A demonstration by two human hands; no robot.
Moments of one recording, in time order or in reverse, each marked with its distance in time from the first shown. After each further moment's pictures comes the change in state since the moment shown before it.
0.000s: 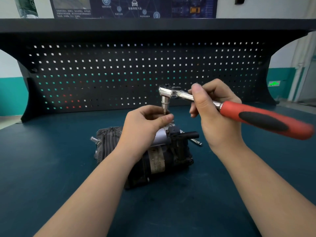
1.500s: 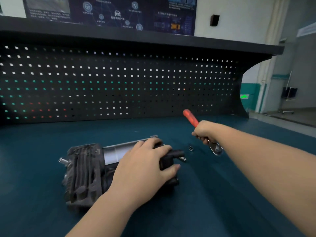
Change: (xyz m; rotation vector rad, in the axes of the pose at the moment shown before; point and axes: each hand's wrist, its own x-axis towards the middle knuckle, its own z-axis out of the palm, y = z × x) left_hand -0.010 -0.037 0.020 0.972 -0.259 0.332; right_hand 0.071 0.167 -0.088 -0.955 -0.367 1.235
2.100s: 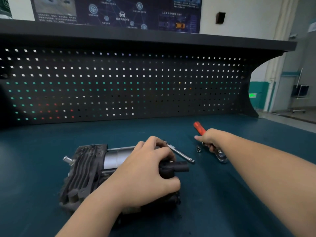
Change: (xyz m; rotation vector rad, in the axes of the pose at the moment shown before) left_hand -0.002 -0.013 -0.020 -0.229 -0.186 0.073; right_hand 0.026 0.013 0.019 0.019 -0.065 0.126
